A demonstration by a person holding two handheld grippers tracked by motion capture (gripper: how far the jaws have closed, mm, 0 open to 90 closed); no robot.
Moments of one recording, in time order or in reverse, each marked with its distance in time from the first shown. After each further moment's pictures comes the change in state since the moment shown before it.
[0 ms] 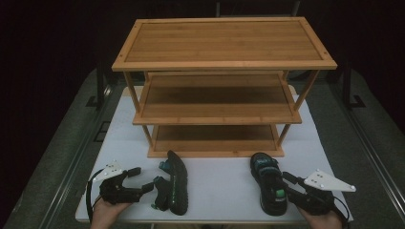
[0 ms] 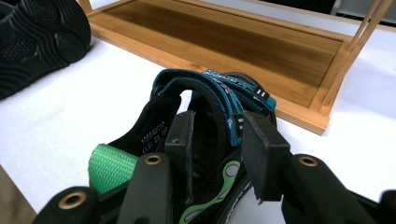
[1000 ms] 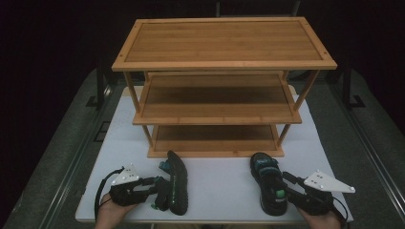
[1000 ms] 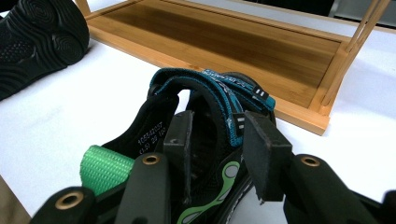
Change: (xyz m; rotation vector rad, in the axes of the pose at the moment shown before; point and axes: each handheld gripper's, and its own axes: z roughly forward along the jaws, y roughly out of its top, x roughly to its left) left arm -0.015 0.002 0.022 0.178 -0.022 0.190; right arm -0.001 -0.004 0.002 -0.014 -0.002 0.007
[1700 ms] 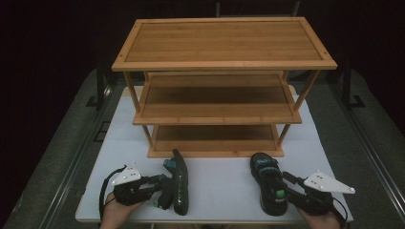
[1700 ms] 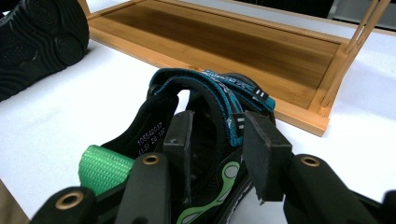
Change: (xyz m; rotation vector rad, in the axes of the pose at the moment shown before) left arm -0.014 0.017 -0.002 -0.117 -0.037 -0.014; right arm 0.000 -0.001 0.000 -0.008 -0.002 -0.003
